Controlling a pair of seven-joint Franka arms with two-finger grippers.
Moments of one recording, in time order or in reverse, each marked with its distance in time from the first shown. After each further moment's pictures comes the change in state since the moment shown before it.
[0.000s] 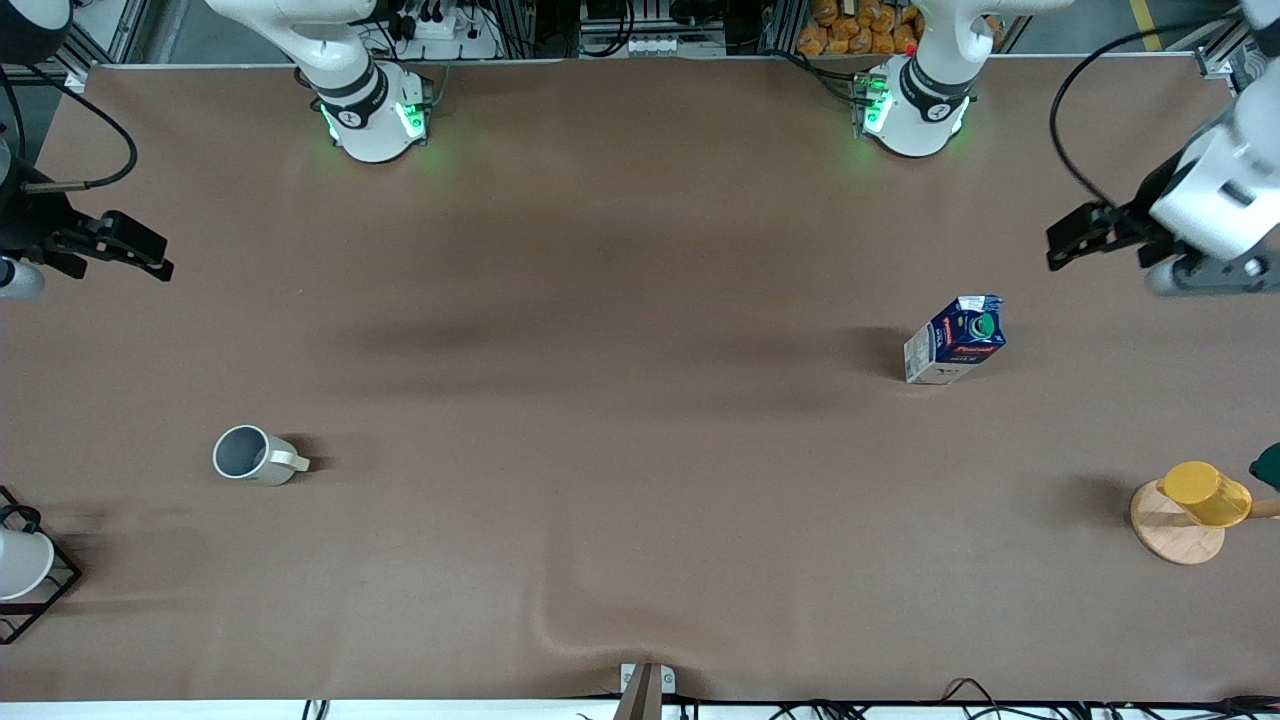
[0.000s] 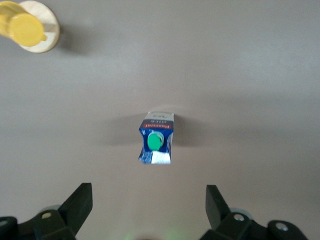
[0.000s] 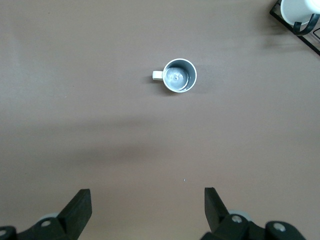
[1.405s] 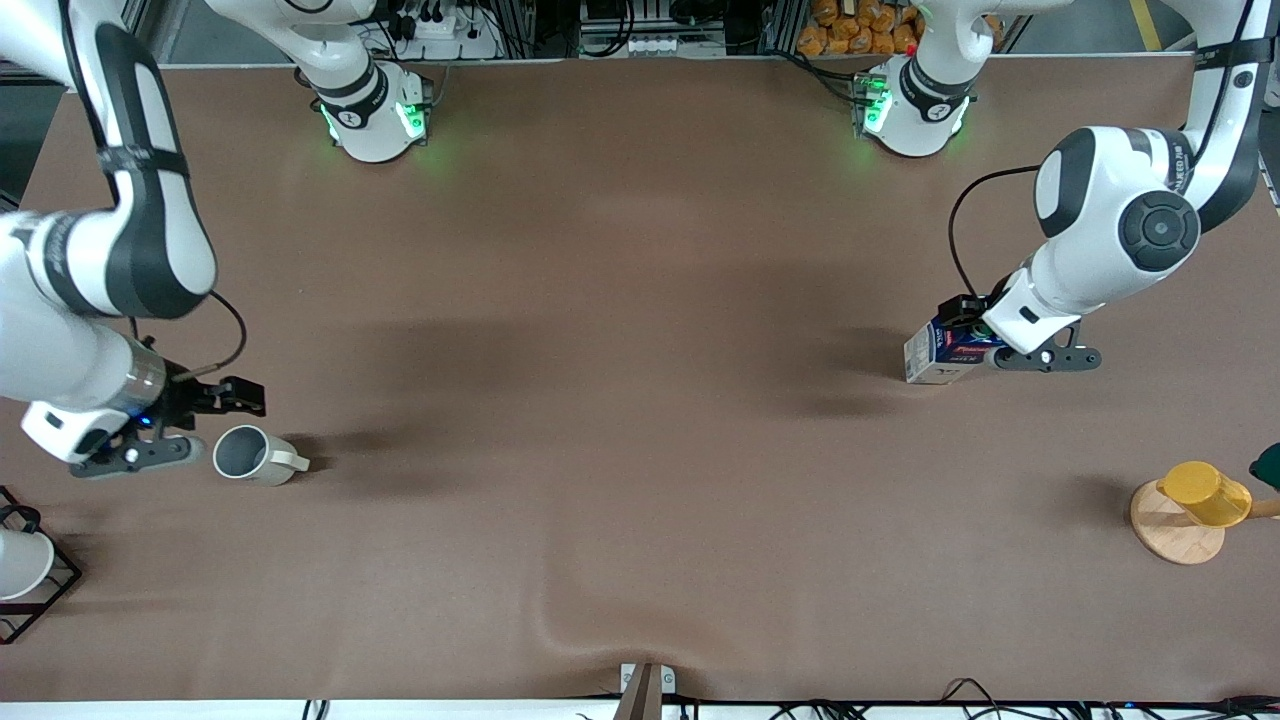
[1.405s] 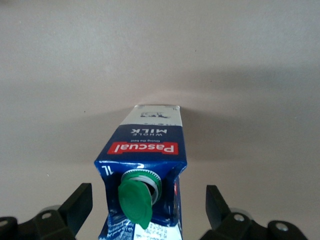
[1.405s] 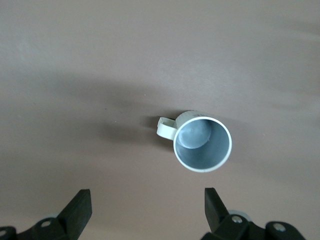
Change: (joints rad) left arm 0.025 0.039 -0.018 -0.520 0.000 0.480 0.045; right arm 0.000 0.441 -0.002 0.007 -0.004 0.386 -0.268
